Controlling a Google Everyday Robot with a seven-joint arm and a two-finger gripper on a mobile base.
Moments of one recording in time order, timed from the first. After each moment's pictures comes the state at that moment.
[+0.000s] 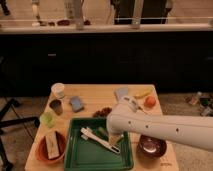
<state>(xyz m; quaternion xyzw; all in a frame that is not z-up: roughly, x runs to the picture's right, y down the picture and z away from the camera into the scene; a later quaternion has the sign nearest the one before) 0.019 0.217 0.734 -0.26 -0.10 -0.01 0.96</state>
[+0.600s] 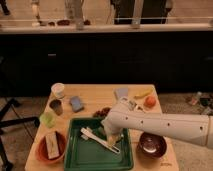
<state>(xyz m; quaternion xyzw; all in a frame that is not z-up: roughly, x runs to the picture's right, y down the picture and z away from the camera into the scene) 0.009 0.241 0.762 -0.29 -0.16 -0.10 0.94</state>
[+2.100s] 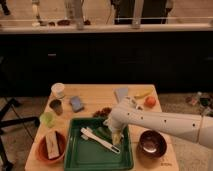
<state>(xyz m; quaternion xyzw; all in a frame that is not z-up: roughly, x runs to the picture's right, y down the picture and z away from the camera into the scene) 0.028 0.247 0.810 -0.30 -0.18 -0.16 0.92</state>
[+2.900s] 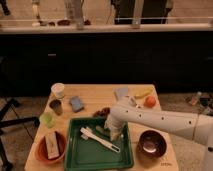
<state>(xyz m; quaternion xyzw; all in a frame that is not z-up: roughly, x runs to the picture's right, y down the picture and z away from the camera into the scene) 0.025 0.249 0.815 -0.31 -0.19 -0.18 0.91</state>
